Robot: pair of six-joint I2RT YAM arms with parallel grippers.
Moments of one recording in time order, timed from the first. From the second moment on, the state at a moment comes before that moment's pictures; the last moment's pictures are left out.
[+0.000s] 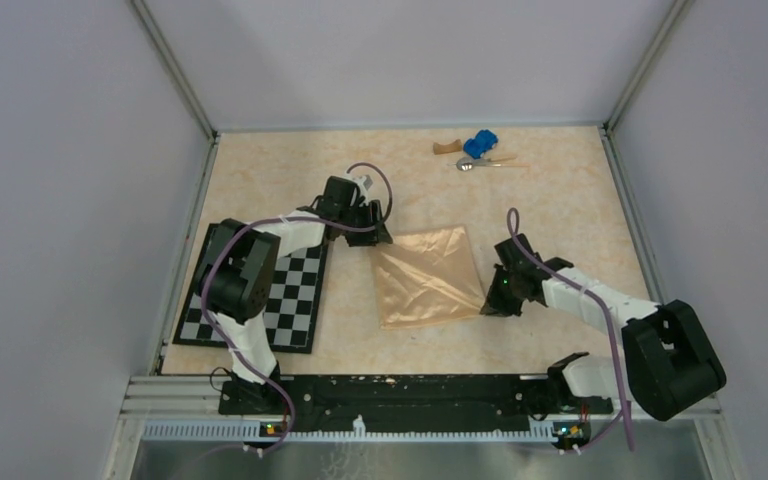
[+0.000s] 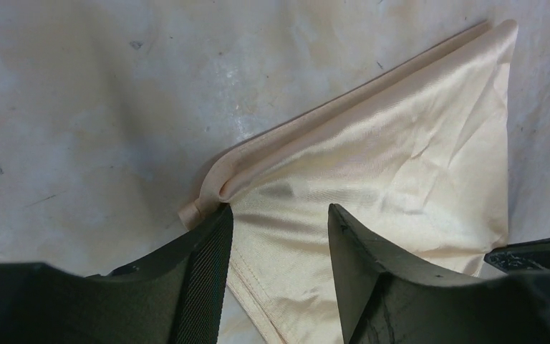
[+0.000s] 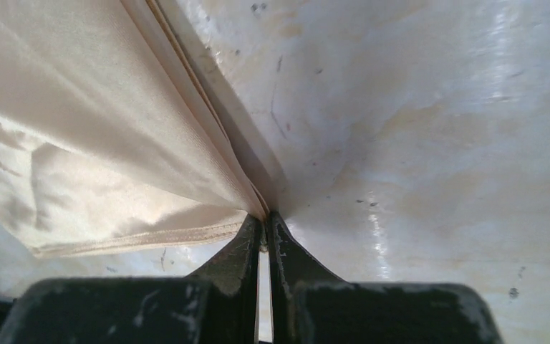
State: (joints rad) left arm -0.41 1.85 1.07 -0.07 0.35 -0.46; right arm 0.44 1.27 0.57 -0.51 -0.09 0.80
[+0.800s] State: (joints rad) left arm -0.29 1.11 0.93 -0.33 0.28 -0.42; right arm 0.87 1.47 1.05 -0.73 0.07 0.53
